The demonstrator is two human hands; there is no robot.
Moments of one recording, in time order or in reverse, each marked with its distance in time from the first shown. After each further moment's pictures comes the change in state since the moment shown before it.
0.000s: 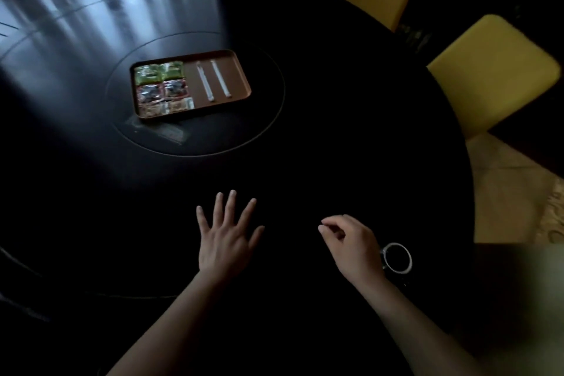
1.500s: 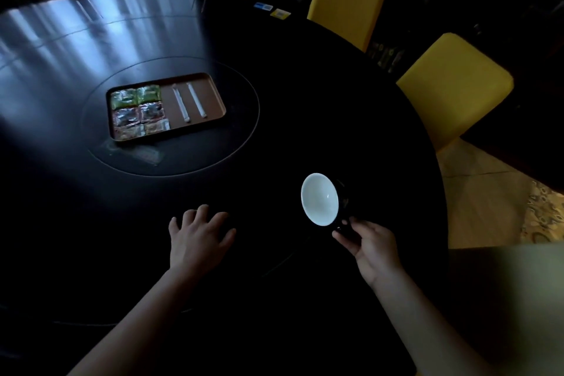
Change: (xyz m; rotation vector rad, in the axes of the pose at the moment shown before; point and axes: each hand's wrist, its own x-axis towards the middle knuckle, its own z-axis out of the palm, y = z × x) left_hand 0.028 0.001 -0.029 -0.032 -0.045 -0.052; right_hand 0.022 0.021 -0.056 1.123 0.340 0.643
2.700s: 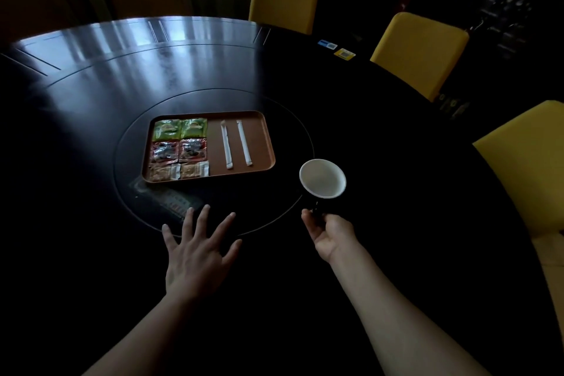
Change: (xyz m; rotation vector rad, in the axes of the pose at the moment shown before) left_hand 0.132 -0.068 0.004 0.022 0.084 -0.209; right_hand 0.165 0.025 0.248 0.192 -0.148 0.347
